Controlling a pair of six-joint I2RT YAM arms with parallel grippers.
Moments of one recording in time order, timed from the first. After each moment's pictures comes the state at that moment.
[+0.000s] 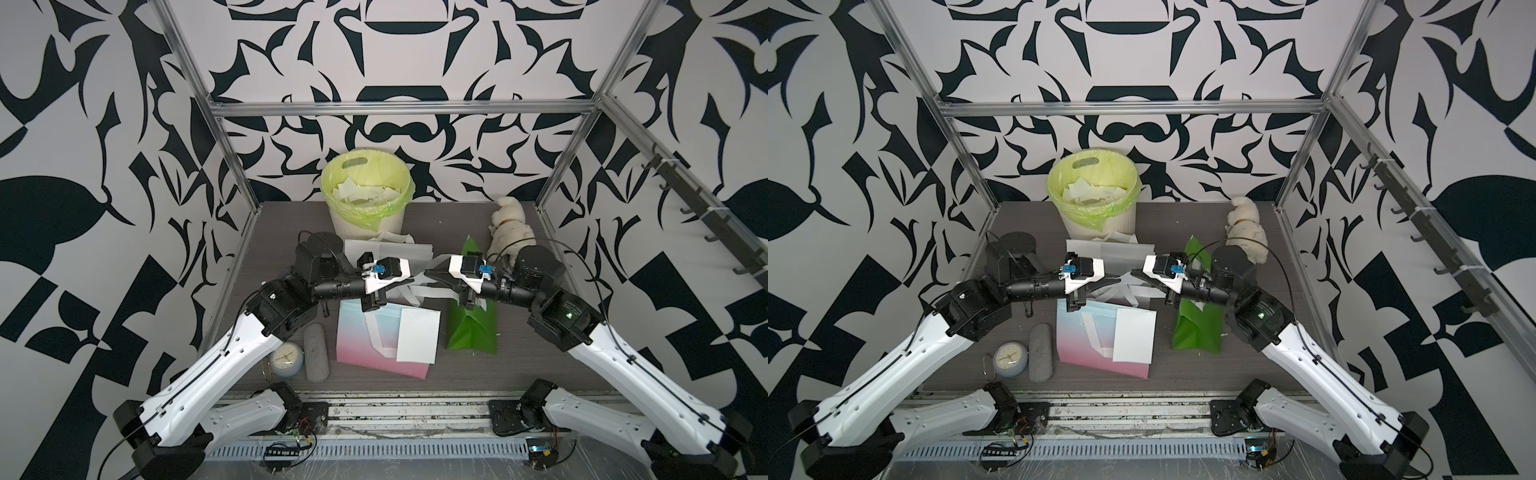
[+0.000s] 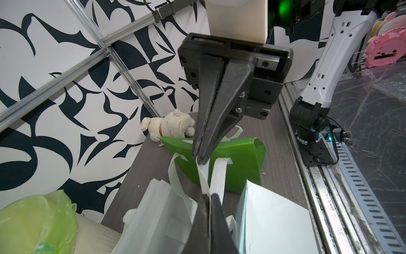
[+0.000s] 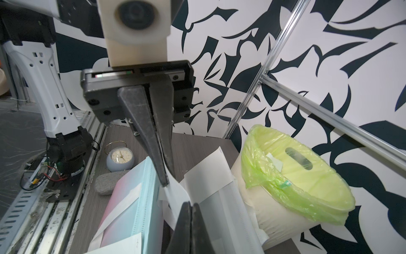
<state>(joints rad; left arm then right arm) -0.79 1.04 1.20 -0.46 0.57 0.54 0.68 0.94 1.02 -0.19 -0.59 -0.41</state>
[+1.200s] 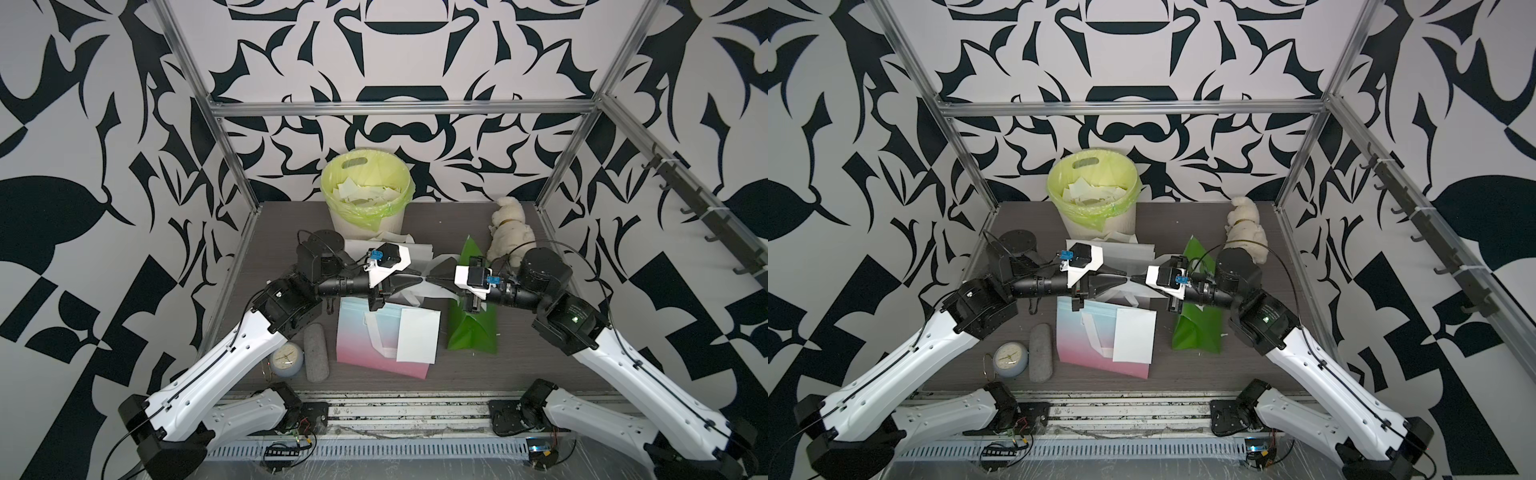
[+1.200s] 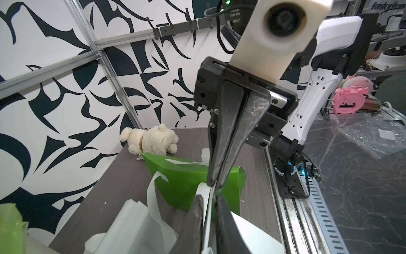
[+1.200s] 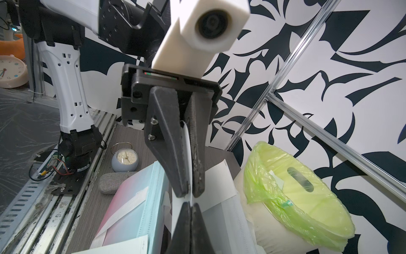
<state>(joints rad) -0.79 1.06 1.19 -0.31 0.66 0.31 0.69 0.91 1.02 -0.19 -0.65 -0.48</state>
